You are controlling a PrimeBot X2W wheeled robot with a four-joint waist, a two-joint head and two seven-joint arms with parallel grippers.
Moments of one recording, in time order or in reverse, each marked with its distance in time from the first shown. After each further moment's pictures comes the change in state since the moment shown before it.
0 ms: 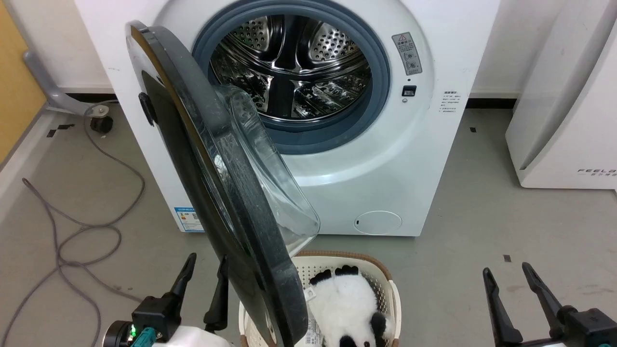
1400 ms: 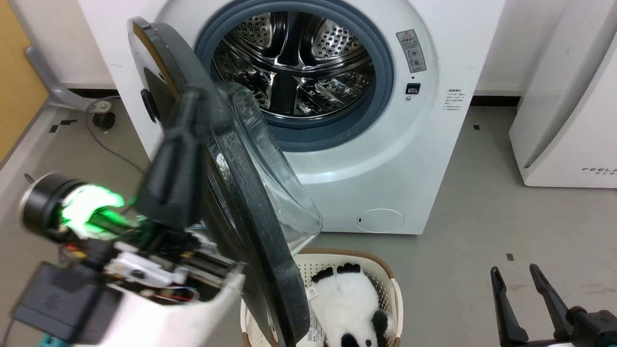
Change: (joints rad) left arm -0.247 0.089 -0.077 -0.720 -0.010 -0.010 0.105; right arm -0.001 0.000 -0.009 0.018 0.052 0.000 -0.011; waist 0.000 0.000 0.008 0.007
